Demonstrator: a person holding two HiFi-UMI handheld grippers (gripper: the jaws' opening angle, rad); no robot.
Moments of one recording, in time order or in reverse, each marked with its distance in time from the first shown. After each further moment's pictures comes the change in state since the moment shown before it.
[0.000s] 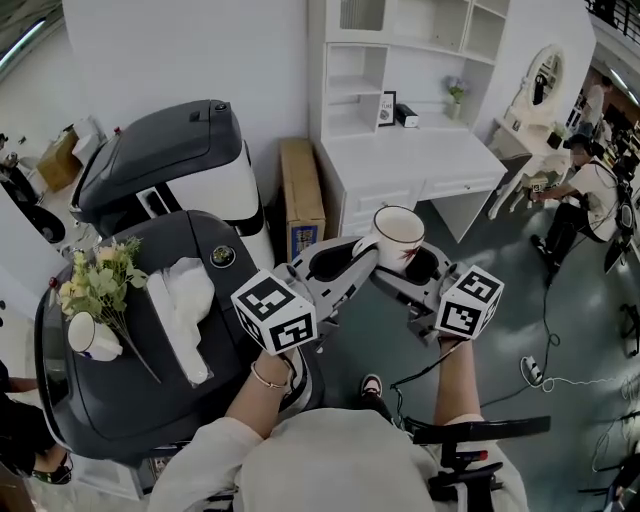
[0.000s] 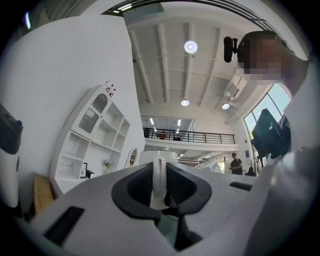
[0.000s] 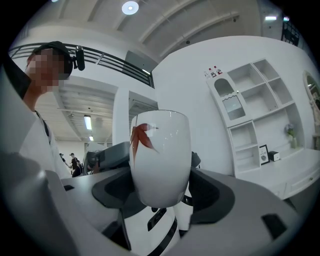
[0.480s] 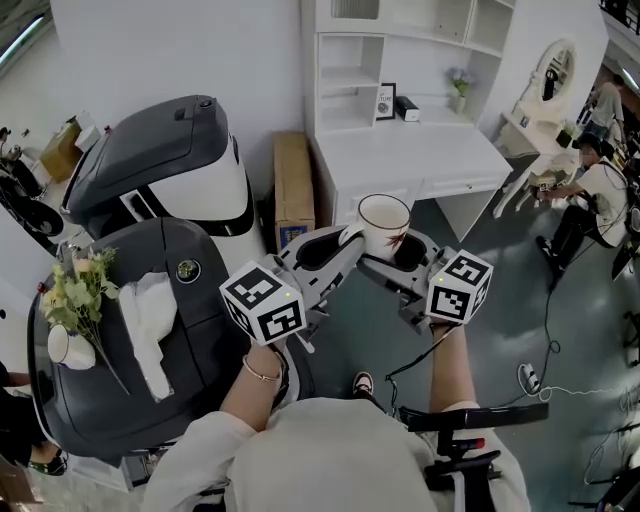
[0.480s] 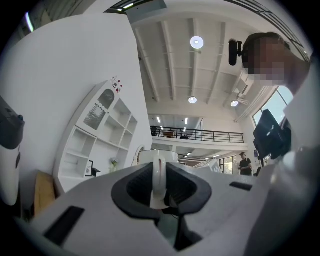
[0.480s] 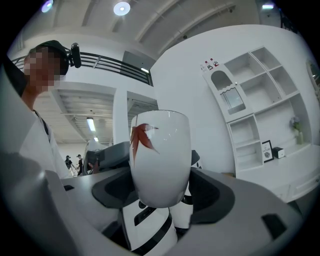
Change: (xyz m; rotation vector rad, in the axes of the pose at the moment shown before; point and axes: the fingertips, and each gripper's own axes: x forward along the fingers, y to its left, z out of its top) left arm 0.064 0.049 -0.020 -0.025 0.019 0.090; right arm 0.001 -0.082 -0.002 0.036 0.035 0.075
